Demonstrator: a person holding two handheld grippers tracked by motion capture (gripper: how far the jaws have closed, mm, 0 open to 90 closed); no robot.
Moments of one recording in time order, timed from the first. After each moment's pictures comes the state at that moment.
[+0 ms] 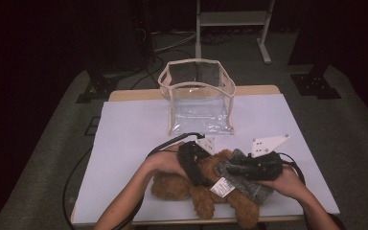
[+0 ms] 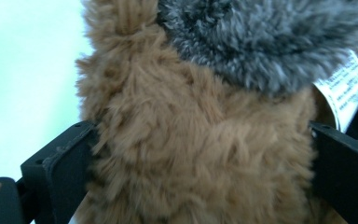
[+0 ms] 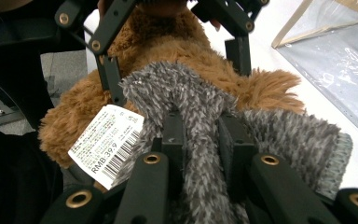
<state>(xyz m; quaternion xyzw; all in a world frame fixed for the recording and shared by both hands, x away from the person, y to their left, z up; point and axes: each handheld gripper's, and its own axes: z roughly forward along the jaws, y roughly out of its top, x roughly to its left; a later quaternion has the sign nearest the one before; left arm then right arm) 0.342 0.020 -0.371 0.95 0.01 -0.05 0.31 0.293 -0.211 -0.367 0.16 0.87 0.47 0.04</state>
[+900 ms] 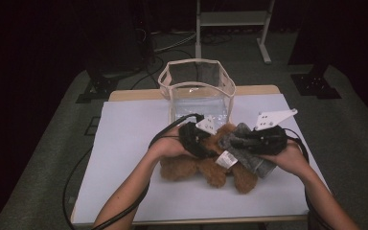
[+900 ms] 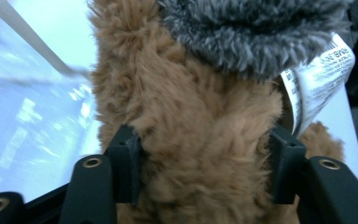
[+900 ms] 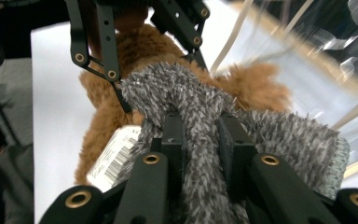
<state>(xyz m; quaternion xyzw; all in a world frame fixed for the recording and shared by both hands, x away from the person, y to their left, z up) 0.367 0.021 -0.346 0.94 0.03 0.06 0.34 0.332 -0.220 -0.324 0.19 0.86 0.46 0.11</state>
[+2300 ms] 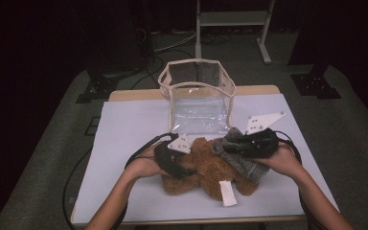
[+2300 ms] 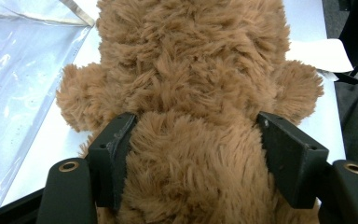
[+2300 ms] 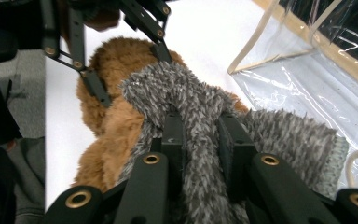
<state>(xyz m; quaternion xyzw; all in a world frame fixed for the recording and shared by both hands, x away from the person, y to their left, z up) 0.333 0.086 -0.367 0.93 0.07 0.07 0.35 0.331 -0.200 -0.329 0.17 0.87 0.45 0.09</state>
